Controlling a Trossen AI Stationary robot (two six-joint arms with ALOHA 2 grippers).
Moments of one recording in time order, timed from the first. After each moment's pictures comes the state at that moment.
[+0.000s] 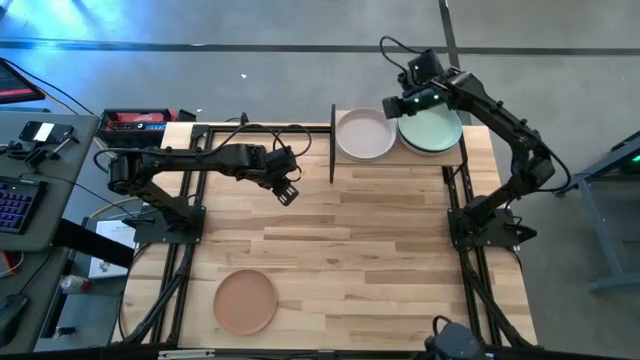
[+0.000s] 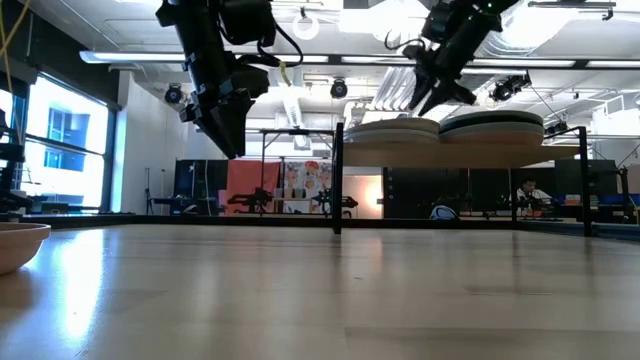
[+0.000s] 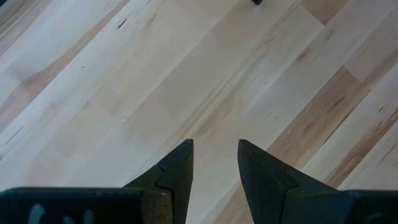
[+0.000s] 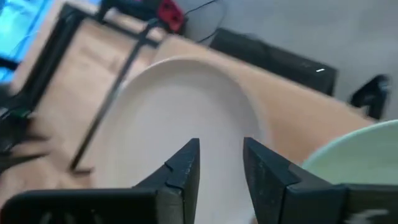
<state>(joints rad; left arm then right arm) 0.24 1.51 1.12 -0.80 -0.17 -0.47 -0.90 1.51 1.50 -0.90 -0.27 0.31</state>
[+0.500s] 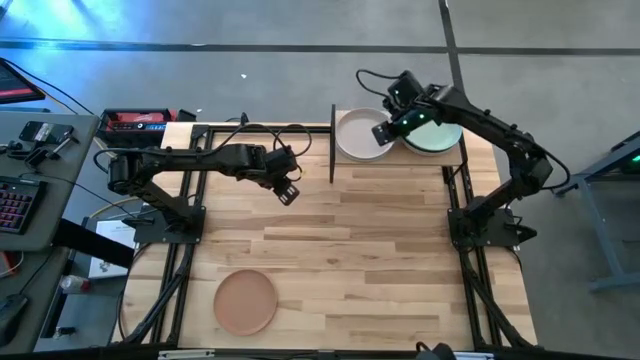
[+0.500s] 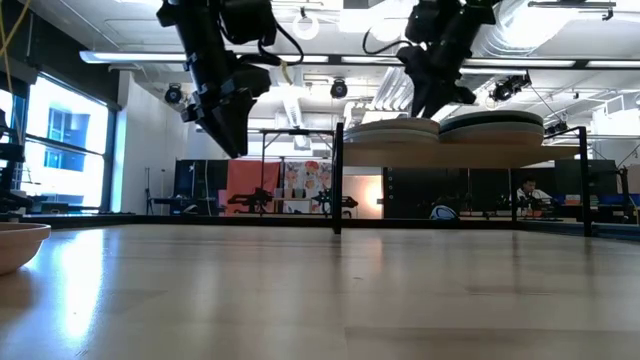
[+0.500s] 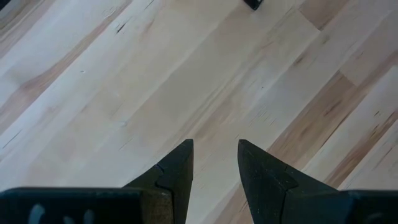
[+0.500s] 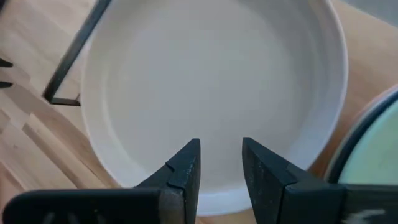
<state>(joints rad) 0.24 1.51 1.12 -0.79 -0.17 -0.47 -0.72 1.51 1.46 -1.02 -0.16 0.30</state>
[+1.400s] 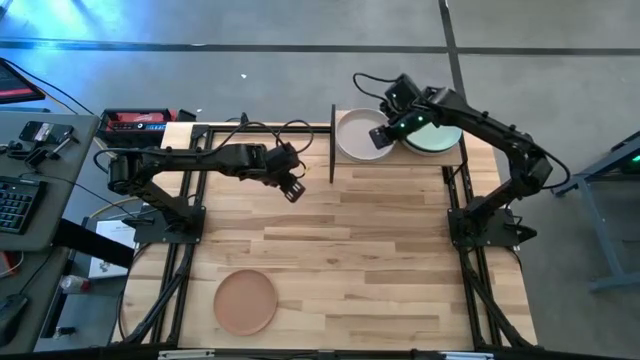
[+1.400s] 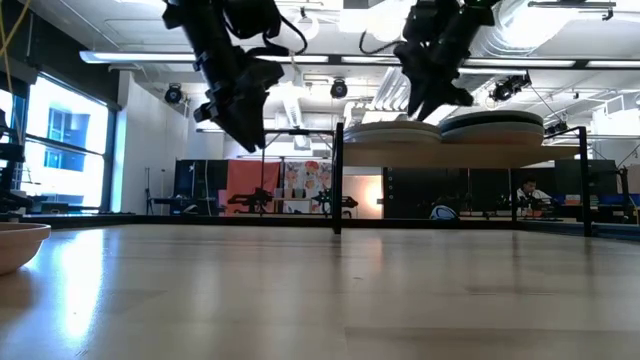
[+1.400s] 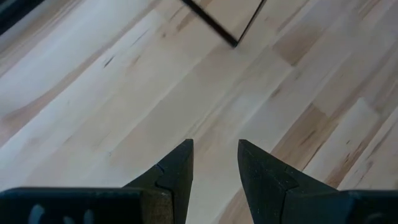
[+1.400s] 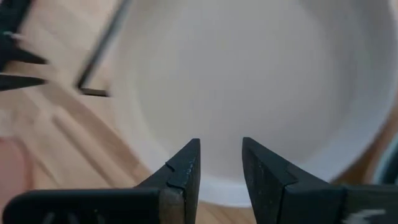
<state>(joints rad) 0.24 1.51 1.12 -0.68 -0.17 -0.47 -0.69 1.51 1.44 -1.01 -0.22 0.34</state>
